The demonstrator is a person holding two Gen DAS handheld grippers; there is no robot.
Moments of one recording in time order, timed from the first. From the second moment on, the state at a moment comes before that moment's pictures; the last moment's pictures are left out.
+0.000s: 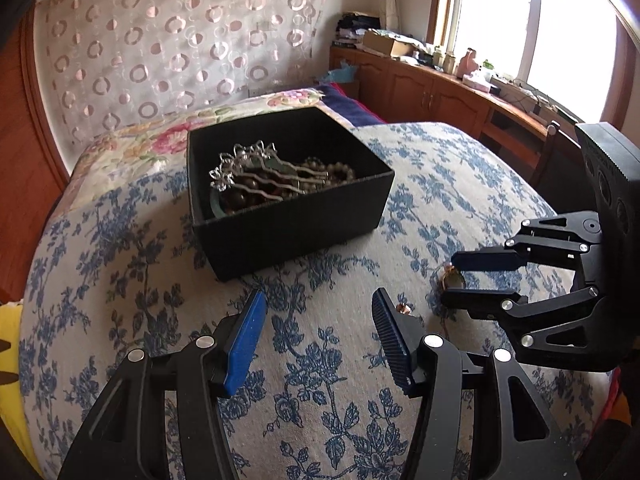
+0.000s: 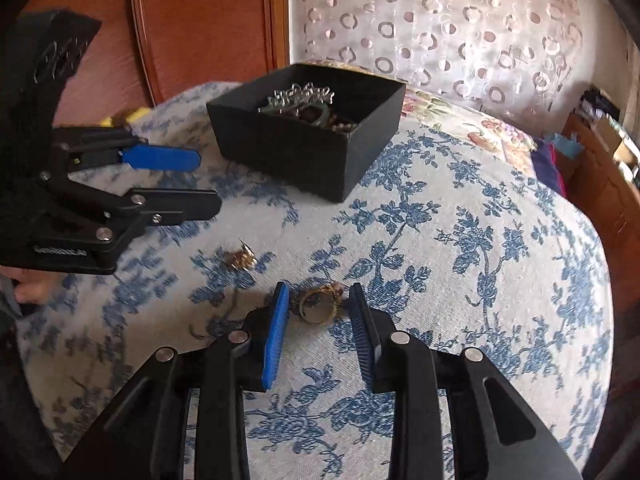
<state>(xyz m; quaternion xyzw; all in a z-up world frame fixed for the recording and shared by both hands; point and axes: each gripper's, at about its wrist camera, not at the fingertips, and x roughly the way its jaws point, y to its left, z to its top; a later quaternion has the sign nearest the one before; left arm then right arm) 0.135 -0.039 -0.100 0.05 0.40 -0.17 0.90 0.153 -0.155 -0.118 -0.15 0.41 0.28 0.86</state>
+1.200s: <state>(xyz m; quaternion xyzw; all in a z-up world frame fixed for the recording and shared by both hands) 0.136 -0.075 -0.103 0.06 0.41 -0.22 0.88 0.155 -0.196 -0.096 -0.12 0.38 0.27 0.87</state>
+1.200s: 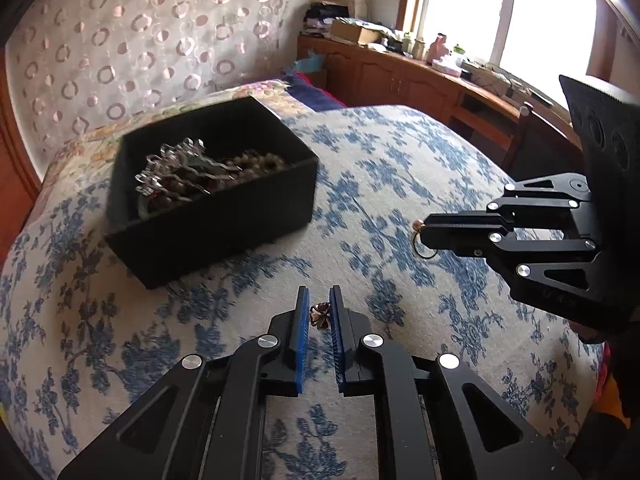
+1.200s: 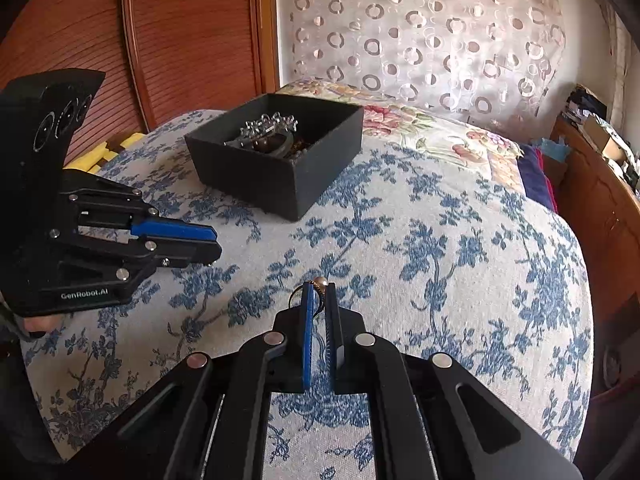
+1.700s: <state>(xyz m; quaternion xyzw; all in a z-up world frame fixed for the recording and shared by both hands) 0.169 -0.032 -0.048 0.04 0.36 -0.17 0.92 0.213 -0.148 -0.046 -0.13 0.33 0.31 0.88</state>
